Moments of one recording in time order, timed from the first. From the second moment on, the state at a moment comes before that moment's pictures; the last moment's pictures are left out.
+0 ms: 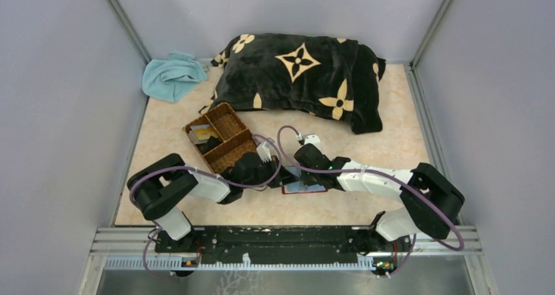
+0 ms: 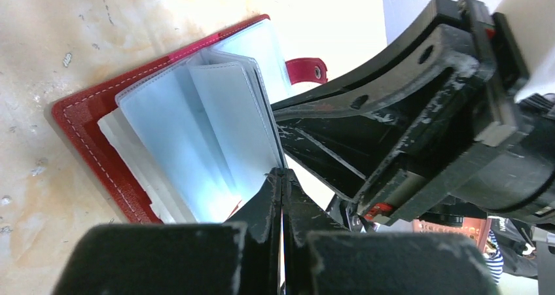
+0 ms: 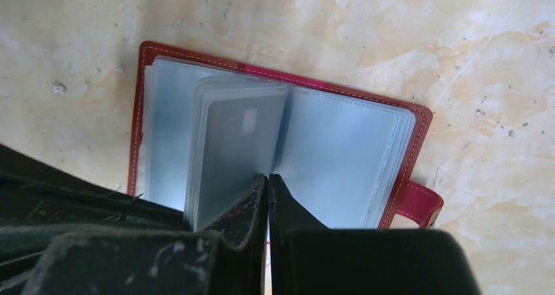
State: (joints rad) left arm -0.92 1.65 0.45 0.86 0.19 -1.03; right arm 0.90 1.39 0.68 -0.28 0.28 0.56
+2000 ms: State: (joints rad) left arm -0.92 1.71 0.50 0.87 0.21 -1.03; right arm 0.89 1.36 0.77 -0.33 0.32 0.49
